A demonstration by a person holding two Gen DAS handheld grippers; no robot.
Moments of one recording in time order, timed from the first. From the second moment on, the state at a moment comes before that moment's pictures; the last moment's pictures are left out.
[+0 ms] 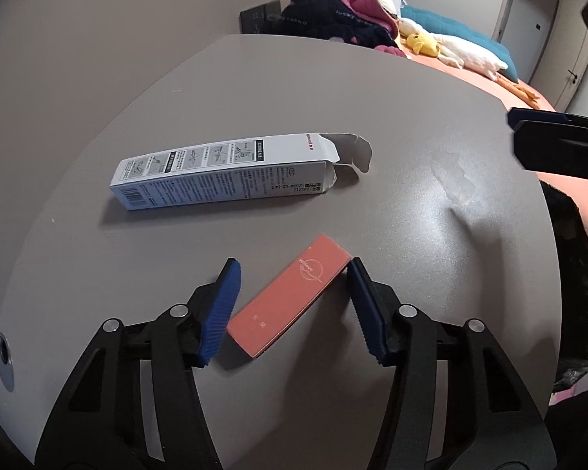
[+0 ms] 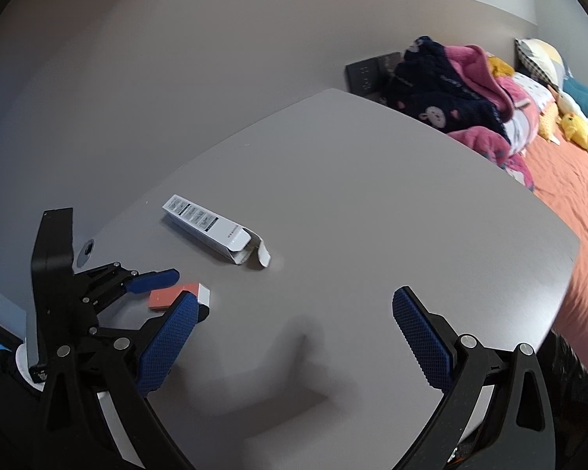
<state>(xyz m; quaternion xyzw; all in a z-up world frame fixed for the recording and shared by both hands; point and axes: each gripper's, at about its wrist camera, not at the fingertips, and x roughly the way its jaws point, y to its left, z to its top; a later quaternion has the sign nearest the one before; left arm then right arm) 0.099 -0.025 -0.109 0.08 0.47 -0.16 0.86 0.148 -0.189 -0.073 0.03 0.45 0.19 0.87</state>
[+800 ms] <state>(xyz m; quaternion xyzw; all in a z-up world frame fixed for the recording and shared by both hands) 0.083 0.037 -0.091 -0.03 0.46 -0.05 0.88 0.214 -0.101 -0.109 -0.07 0.47 0.27 0.84</state>
